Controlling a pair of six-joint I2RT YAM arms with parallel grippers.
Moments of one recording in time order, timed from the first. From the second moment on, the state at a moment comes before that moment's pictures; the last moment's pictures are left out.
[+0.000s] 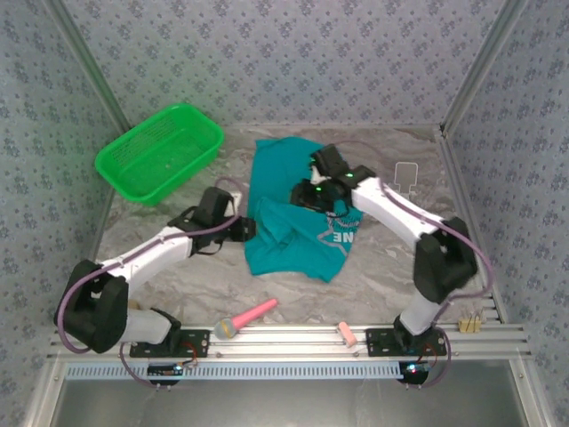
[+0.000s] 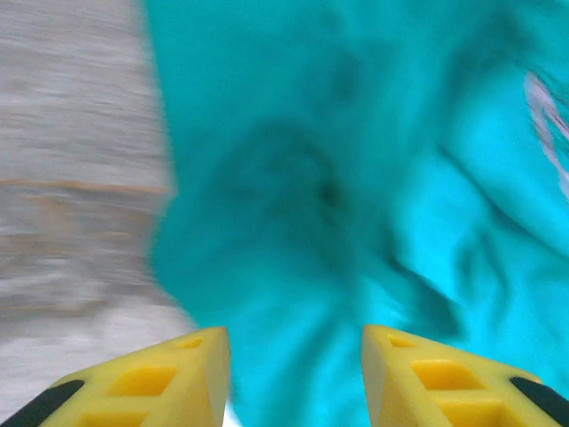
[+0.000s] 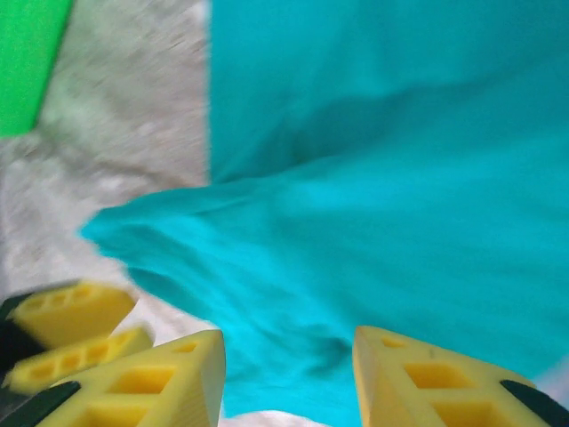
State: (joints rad) left arm -0.56 1.33 0.77 -0.30 0.18 -0.40; right arm 0.54 1.64 1.32 -0.65 -0.25 0.68
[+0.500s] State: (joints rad) left arm -0.66 1.52 0.87 -0.39 0.17 -0.44; right arm 0.56 1.35 0.86 -0.68 -0.13 0.54
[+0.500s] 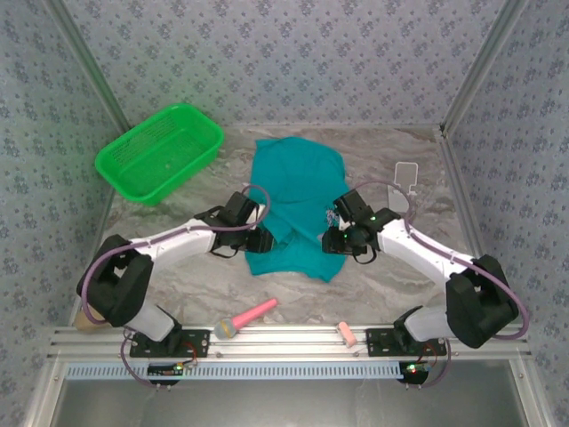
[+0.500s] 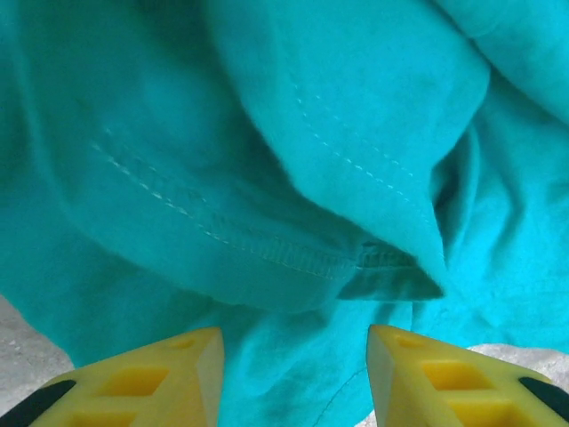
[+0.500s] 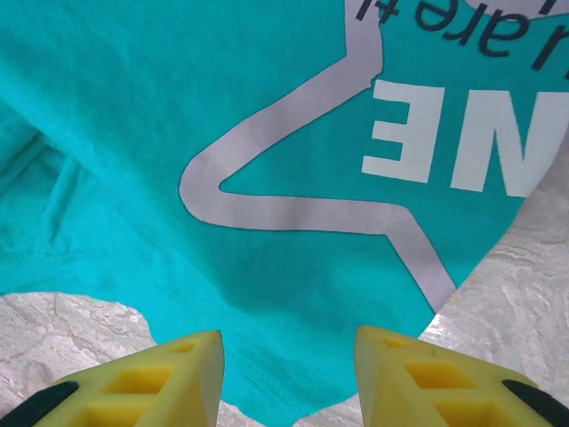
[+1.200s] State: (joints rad) left arm -0.50 1.67 1.12 -0.34 0.22 -0.41; right arm 0.54 1.34 0.94 -0.55 -0.06 0.48
